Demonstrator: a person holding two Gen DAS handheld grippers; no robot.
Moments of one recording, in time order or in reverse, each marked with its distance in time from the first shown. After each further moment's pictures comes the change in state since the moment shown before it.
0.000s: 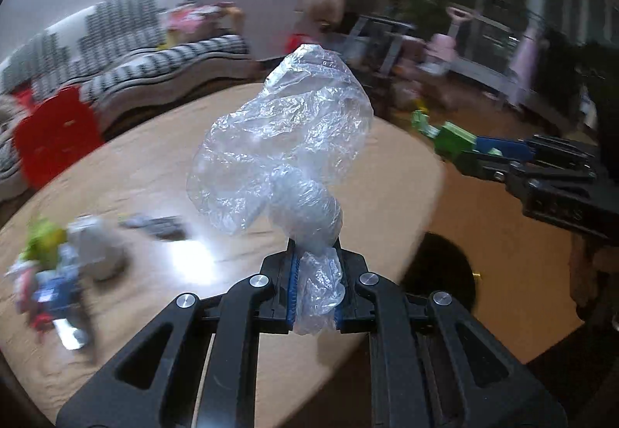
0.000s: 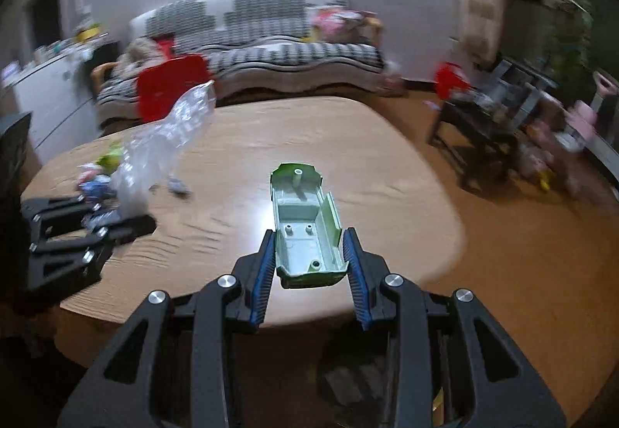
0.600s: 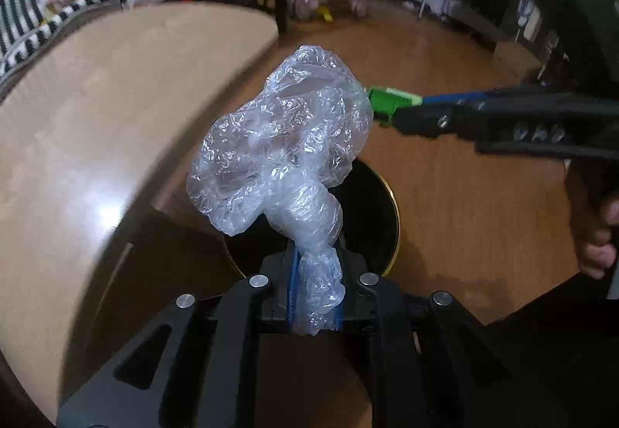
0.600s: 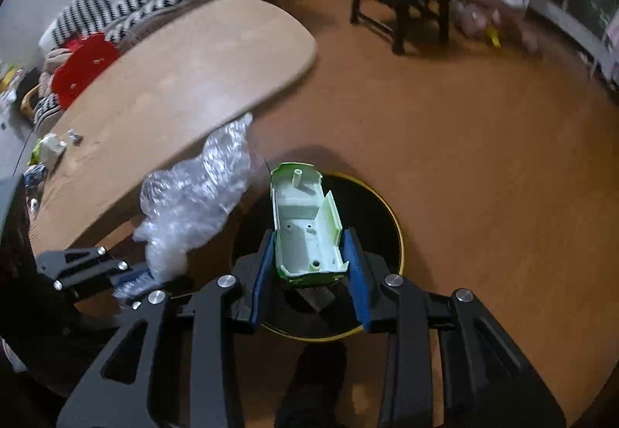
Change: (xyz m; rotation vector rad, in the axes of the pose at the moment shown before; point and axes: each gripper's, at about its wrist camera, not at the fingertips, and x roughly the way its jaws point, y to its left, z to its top) left arm 0.123 -0.142 -0.053 0.179 0.309 -0.251; right arm 0.026 -0.123 -0.112 0.311 0.345 -0.076
